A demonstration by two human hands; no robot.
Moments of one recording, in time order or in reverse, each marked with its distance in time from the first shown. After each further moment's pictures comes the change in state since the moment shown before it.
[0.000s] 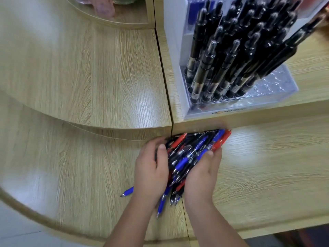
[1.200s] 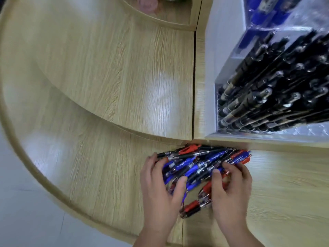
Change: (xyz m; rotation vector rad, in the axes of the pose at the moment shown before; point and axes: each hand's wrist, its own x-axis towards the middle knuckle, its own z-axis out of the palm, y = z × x) left_hand -0.050 -0.013 0.017 0.097 0.153 -0.123; right_hand 0.047 -0.003 -0.058 -0.599 -0.262 -0.342
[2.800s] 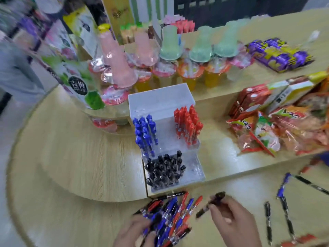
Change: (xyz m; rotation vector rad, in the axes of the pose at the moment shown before) left_hand -0.017 0.200 -0.138 0.191 -0.319 0.262; right_hand -0.018 -0.094 -0.235 0.296 0.006 -0.144
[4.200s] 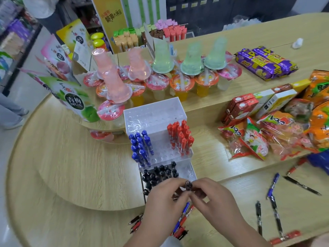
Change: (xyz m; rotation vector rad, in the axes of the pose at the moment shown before) left_hand 0.084 0.119 0.001 -0.160 -0.117 0.246; right_hand 0.052 -0.059 -0.009 -0.339 -0.223 -0.410
